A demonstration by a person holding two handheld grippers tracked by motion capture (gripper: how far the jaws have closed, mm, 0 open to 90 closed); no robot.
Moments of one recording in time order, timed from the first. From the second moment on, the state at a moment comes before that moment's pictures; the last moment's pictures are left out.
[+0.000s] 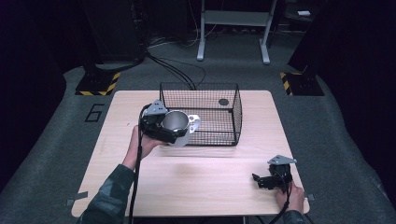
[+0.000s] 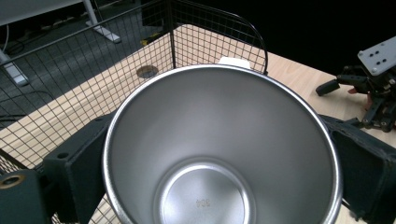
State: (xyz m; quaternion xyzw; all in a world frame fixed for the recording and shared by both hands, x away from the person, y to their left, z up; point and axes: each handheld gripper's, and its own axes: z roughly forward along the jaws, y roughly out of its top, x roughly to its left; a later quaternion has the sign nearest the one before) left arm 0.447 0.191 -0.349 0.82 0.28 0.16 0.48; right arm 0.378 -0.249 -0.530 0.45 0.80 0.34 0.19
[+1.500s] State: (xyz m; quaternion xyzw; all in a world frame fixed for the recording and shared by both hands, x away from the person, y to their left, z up) left arm 0.517 0.163 -0.337 0.81 0.30 0.17 0.47; right arm 0.378 -0.249 -0.530 0.45 0.80 0.34 0.19
